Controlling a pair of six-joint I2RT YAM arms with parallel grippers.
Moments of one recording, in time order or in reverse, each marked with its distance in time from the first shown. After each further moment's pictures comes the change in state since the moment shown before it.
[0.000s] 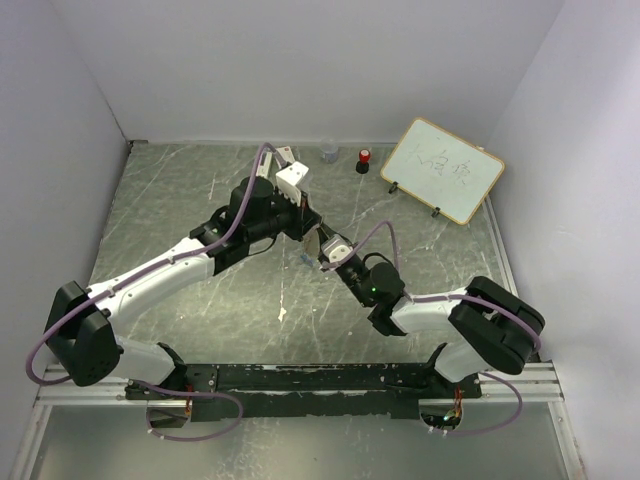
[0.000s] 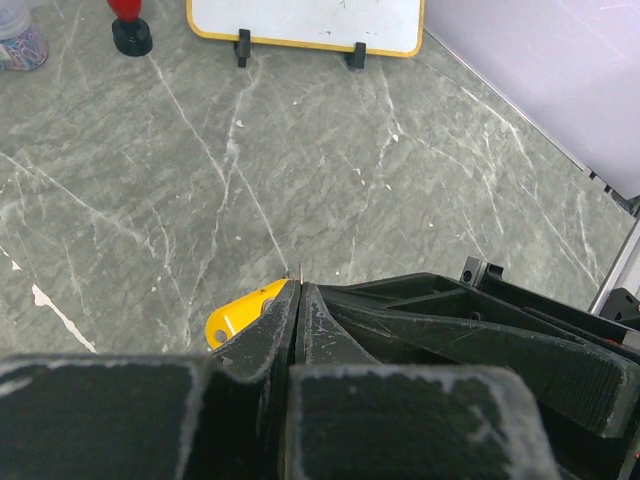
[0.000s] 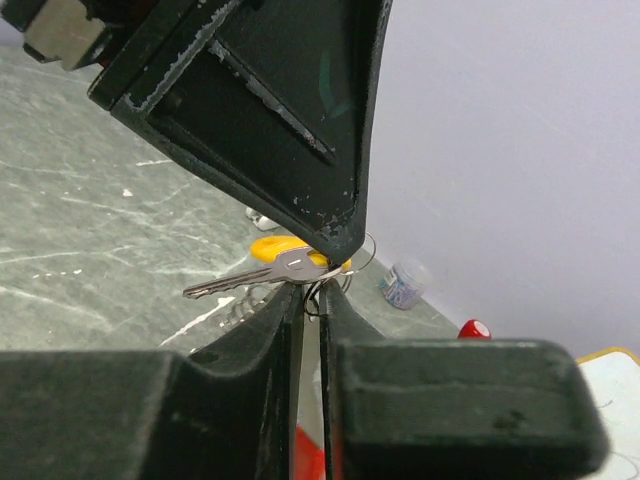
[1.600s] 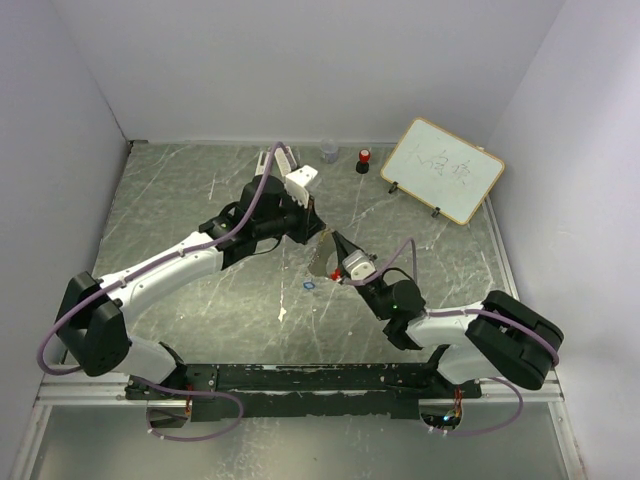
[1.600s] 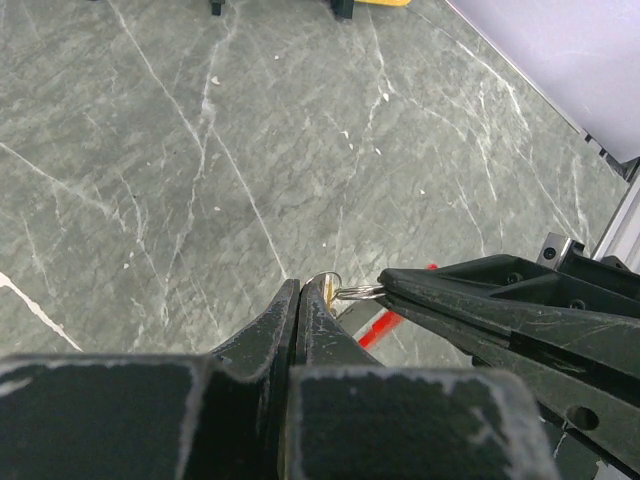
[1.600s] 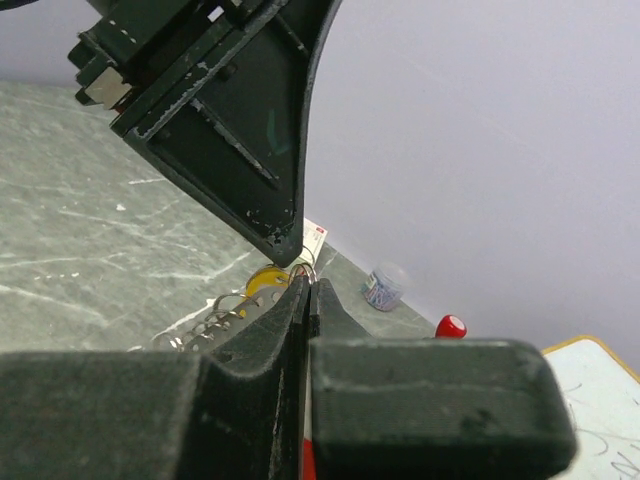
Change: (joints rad) left arm 0.005 0.066 0.049 -0.078 0.037 0.001; right arm 0.001 -0.126 -0.163 0.126 -0.006 -0.014
